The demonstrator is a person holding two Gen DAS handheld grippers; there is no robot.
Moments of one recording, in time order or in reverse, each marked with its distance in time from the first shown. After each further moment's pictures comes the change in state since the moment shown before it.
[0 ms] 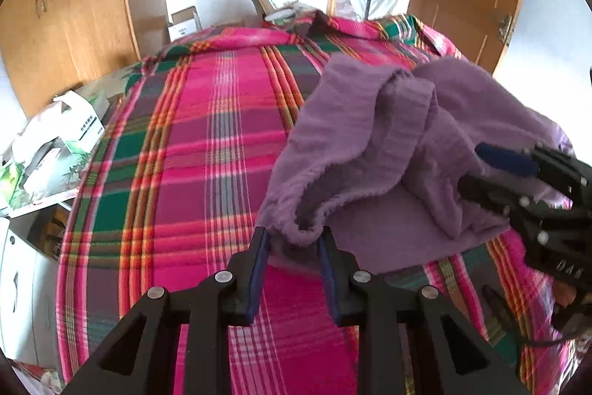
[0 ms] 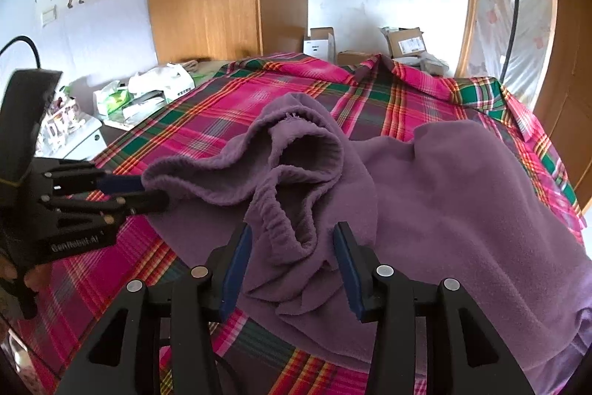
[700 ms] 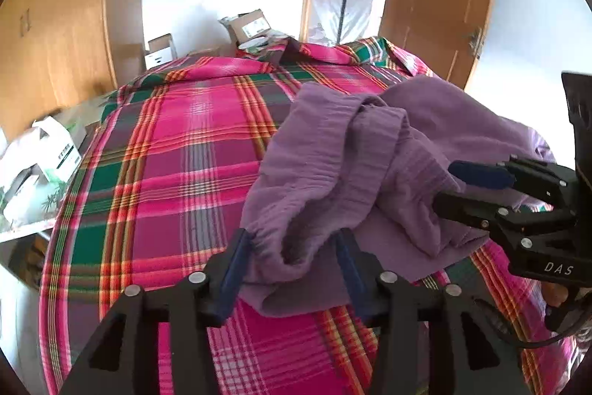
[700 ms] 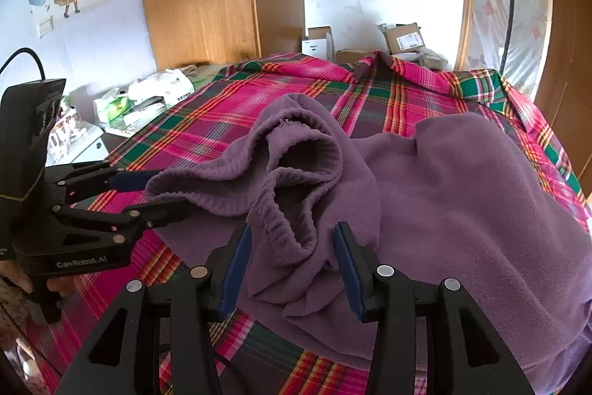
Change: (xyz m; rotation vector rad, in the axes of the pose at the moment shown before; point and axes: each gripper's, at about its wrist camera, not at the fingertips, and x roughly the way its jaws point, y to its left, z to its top) left arm 0.008 -0.006 0.000 0.064 -0.078 -0.107; right arm 0.000 0.000 0.000 0.031 -0.003 0.008
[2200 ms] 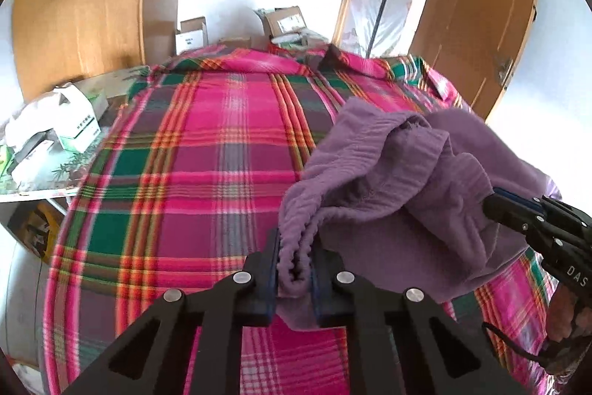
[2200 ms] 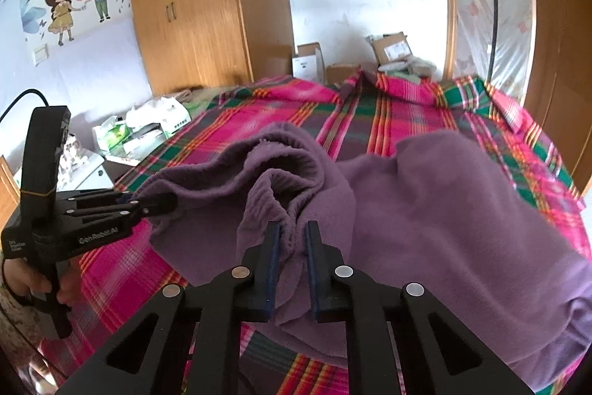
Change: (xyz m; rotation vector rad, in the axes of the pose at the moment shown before) left arm -0.012 0.029 0.015 -0.166 -0.017 0.037; right arm -0.029 -0.010 0.015 0.053 -0.084 -0.007
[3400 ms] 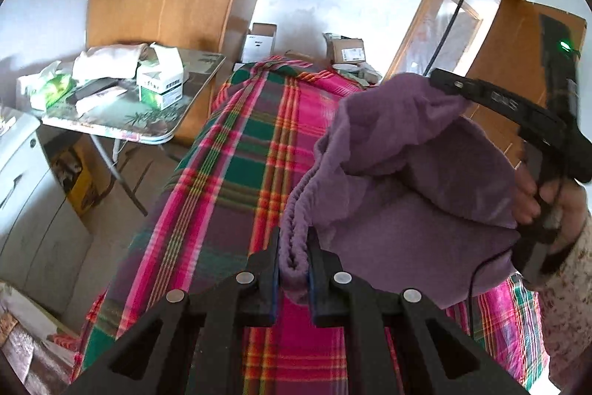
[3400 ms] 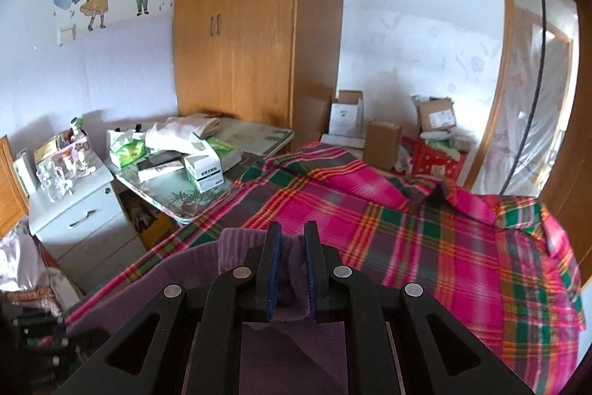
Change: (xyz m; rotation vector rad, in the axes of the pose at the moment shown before) left arm -0.084 0.082 -0.057 -0.268 -0.066 0.069; right arm 0.086 0.103 0.122 -0.171 -0.078 0.039
